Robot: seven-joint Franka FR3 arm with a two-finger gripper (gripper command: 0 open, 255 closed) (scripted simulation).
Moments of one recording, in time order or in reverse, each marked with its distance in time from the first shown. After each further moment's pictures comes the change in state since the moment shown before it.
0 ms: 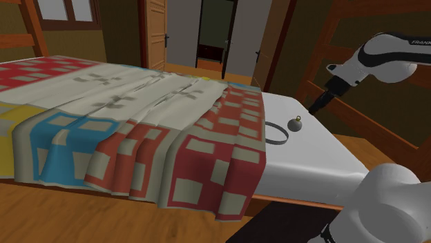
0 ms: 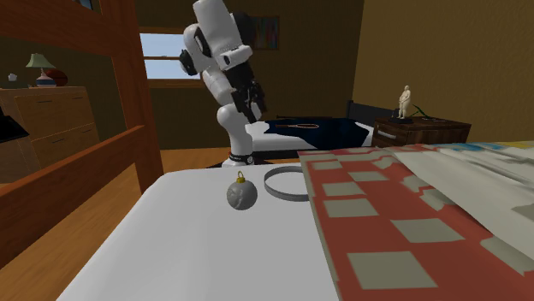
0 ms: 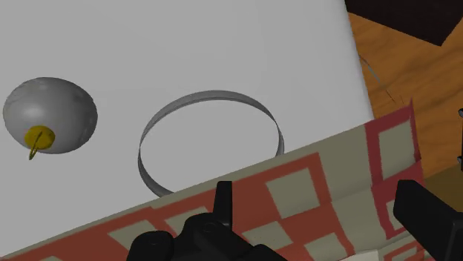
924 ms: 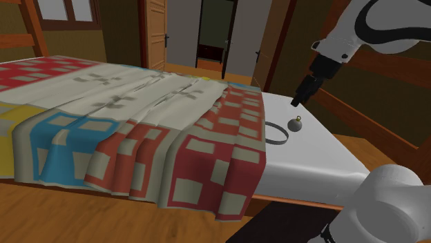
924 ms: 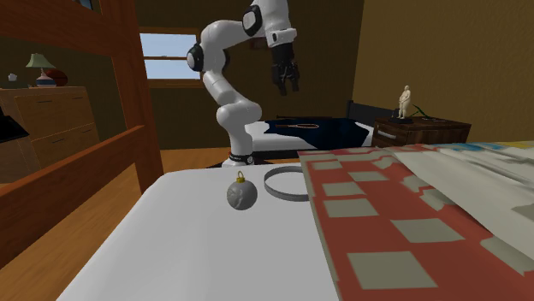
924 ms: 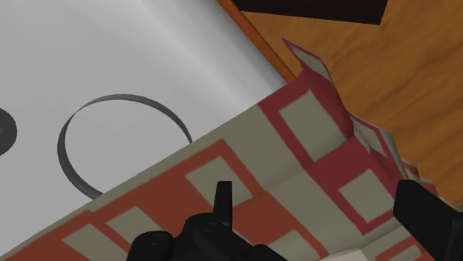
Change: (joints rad) arm -0.056 -0.090 0.535 -0.011 0.108 -0.160 0.573
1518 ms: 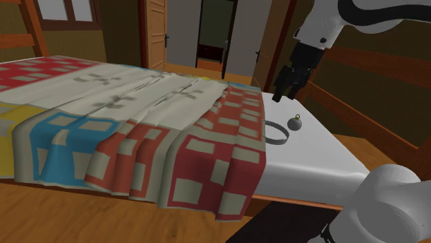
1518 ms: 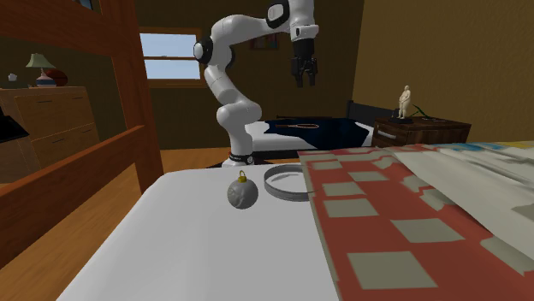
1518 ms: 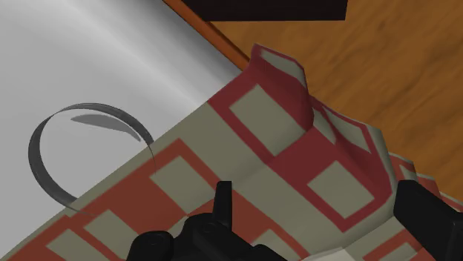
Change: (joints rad) arm 0.014 0.114 0.222 0.133 0.069 -0.073 0.270
